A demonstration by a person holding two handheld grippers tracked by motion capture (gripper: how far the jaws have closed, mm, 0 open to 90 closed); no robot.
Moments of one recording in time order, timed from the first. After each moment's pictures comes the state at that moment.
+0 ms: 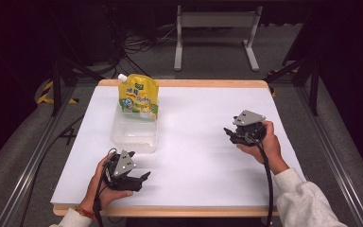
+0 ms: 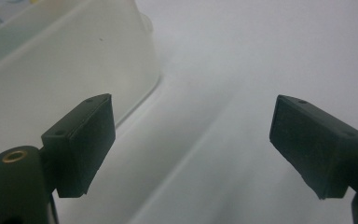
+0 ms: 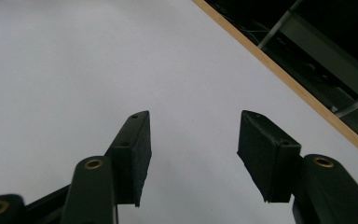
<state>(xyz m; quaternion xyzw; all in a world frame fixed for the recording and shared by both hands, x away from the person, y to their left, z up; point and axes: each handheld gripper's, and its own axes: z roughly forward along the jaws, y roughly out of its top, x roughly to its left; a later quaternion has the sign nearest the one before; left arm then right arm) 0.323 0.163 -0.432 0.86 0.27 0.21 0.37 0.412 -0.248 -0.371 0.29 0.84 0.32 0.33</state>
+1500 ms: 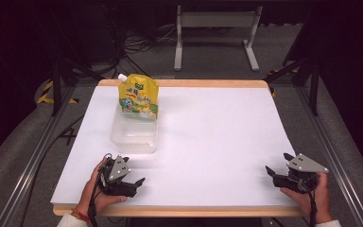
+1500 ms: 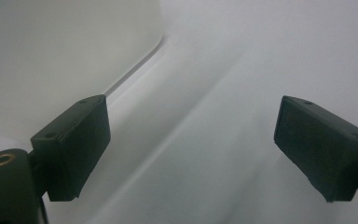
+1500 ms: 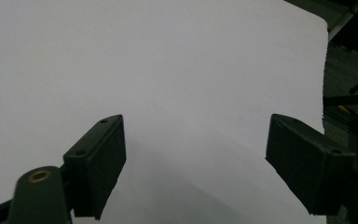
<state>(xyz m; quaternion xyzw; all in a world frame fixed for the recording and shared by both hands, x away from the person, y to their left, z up) 0.318 0.182 -0.444 0.86 0.29 0.20 0.36 0.298 -0.371 -0.429 0.41 0.78 0.34 0.33</state>
